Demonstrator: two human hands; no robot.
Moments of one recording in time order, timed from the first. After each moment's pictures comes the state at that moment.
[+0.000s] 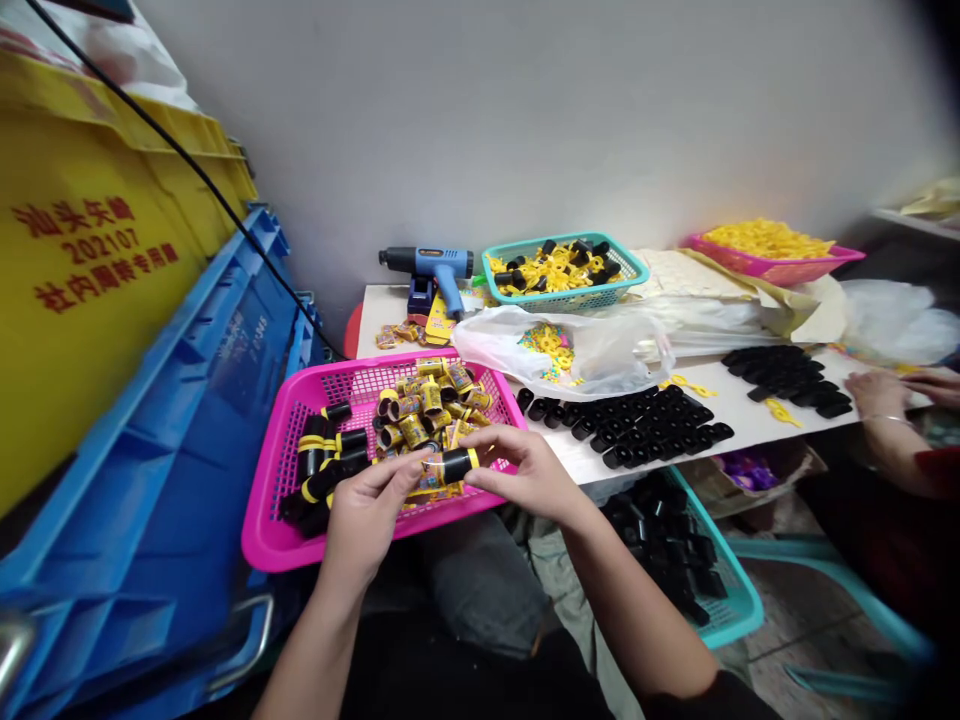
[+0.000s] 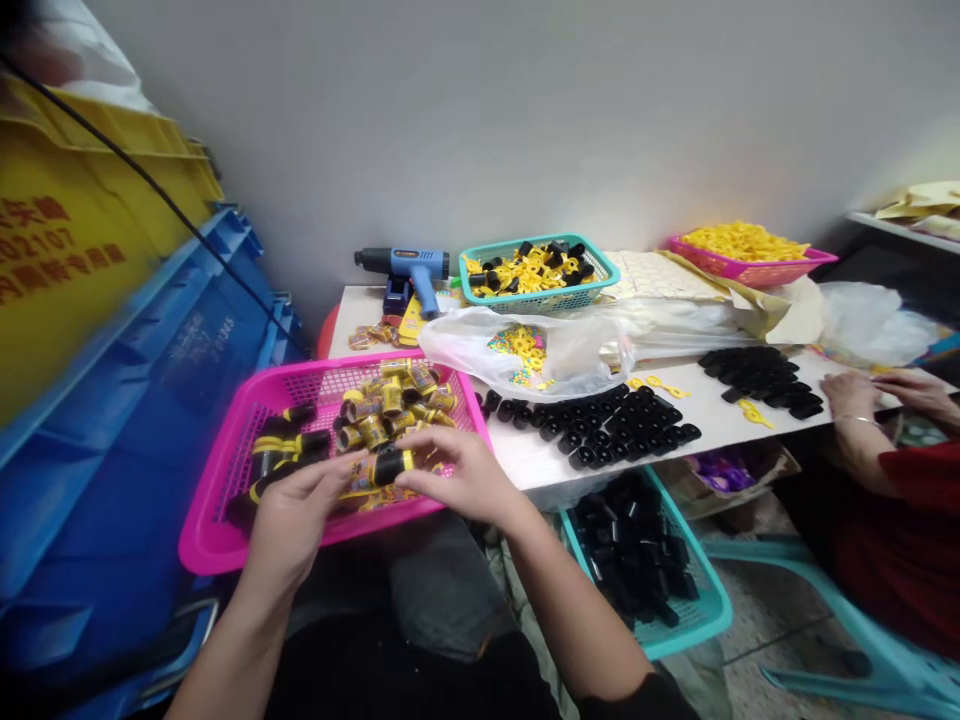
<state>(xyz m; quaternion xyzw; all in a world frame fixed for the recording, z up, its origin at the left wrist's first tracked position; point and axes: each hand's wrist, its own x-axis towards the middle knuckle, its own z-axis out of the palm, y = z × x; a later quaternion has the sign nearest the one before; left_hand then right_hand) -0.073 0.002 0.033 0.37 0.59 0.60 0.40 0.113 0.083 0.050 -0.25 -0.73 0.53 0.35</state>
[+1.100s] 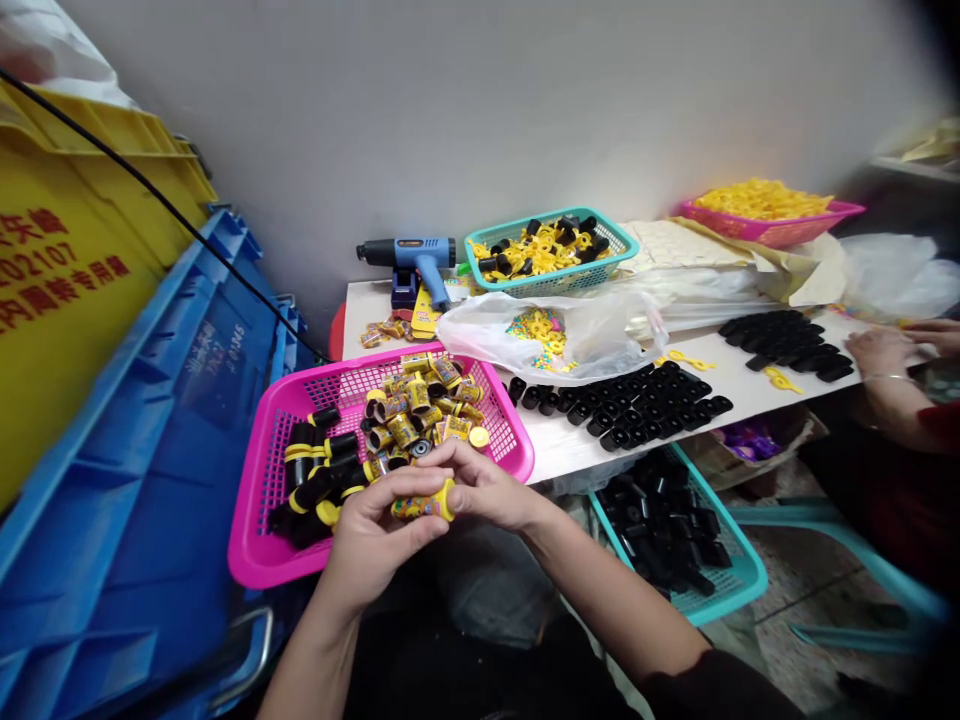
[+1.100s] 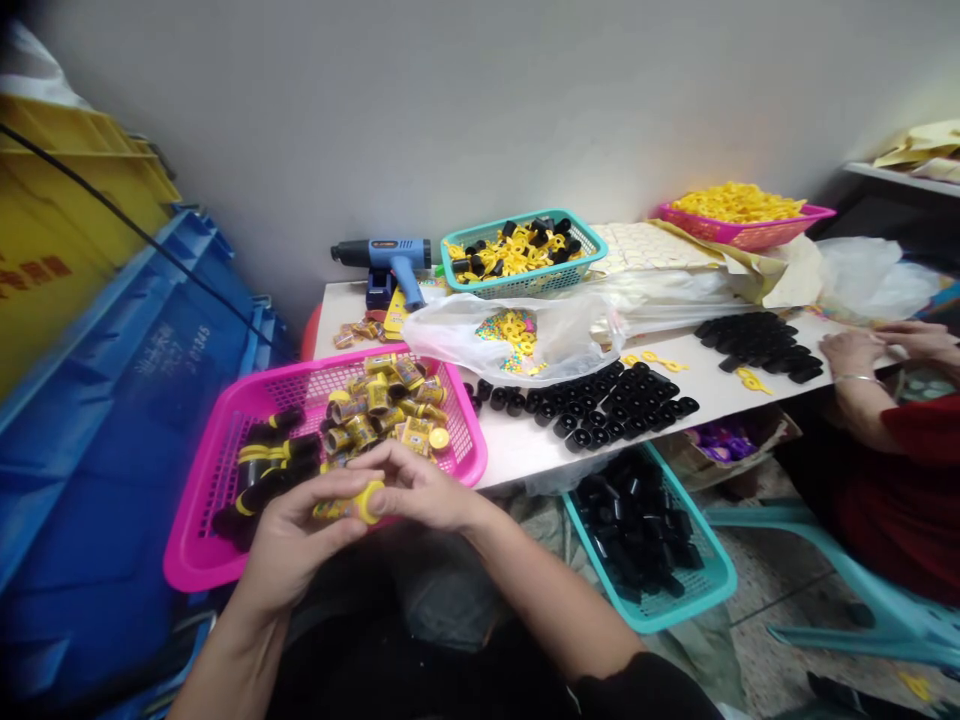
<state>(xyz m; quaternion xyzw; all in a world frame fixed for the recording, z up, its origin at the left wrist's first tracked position) -0.063 -0.005 0.043 0.47 0.49 0.57 0.45 0.089 0.072 0.021 -0.13 -0.52 0.79 0.29</state>
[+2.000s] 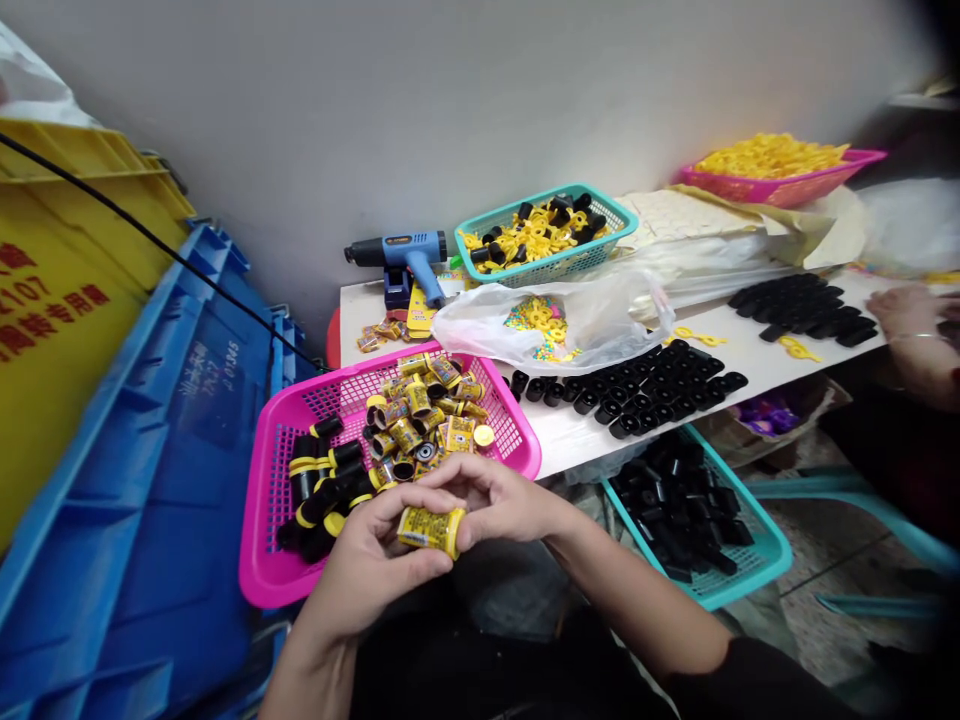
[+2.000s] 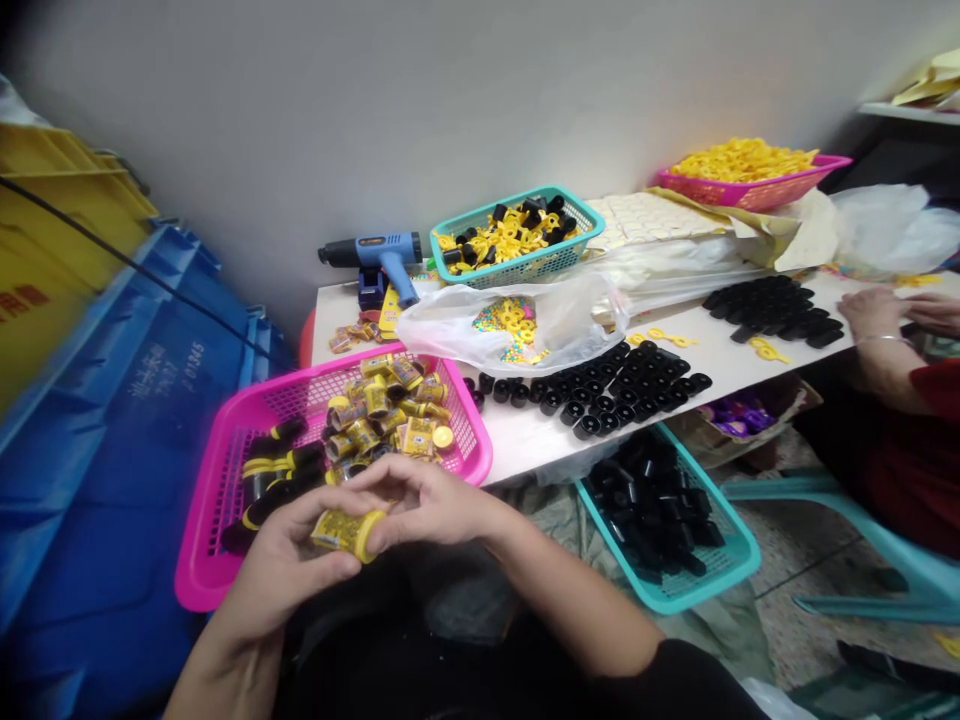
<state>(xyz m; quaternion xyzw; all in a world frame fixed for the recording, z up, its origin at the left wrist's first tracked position) -0.067 -0.005 0.065 0.46 0.49 0.48 0.56 0.095 0.066 0.022 -0.10 -0.52 0.80 0.27</state>
